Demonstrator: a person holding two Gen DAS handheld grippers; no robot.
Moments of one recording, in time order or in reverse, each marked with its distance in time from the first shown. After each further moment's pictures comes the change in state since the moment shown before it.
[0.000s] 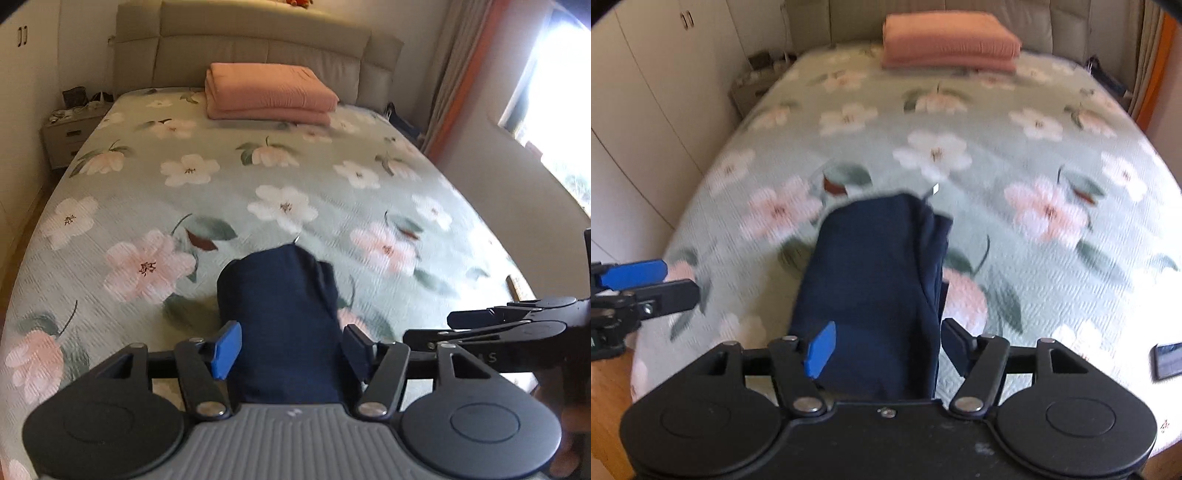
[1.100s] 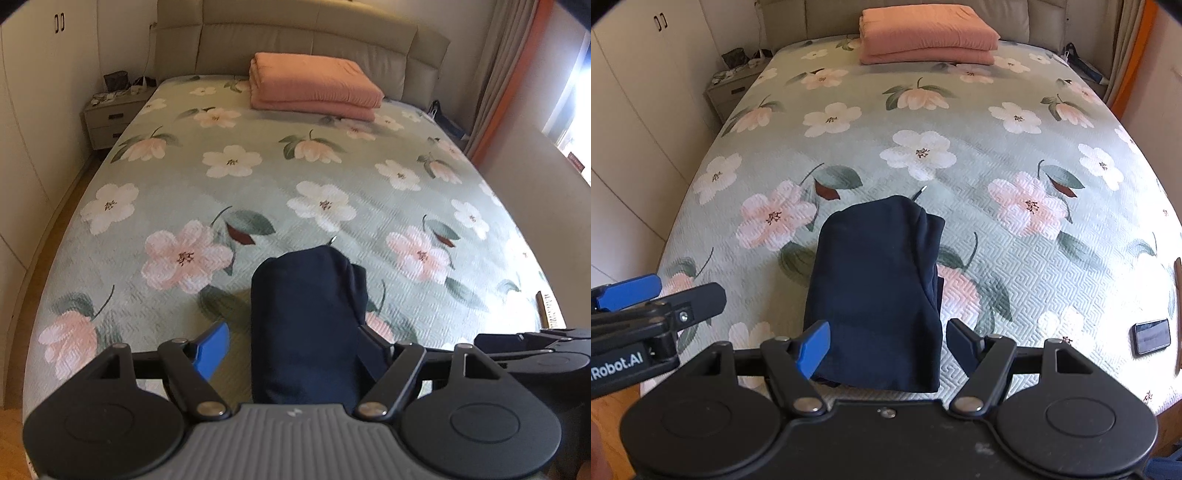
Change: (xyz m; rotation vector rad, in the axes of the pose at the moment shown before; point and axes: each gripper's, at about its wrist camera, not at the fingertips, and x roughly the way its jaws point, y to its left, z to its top) left arm -0.013 0.001 0.025 -0.067 0.061 0.148; right arm -0.013 0.032 0.021 0.043 0.091 -0.054
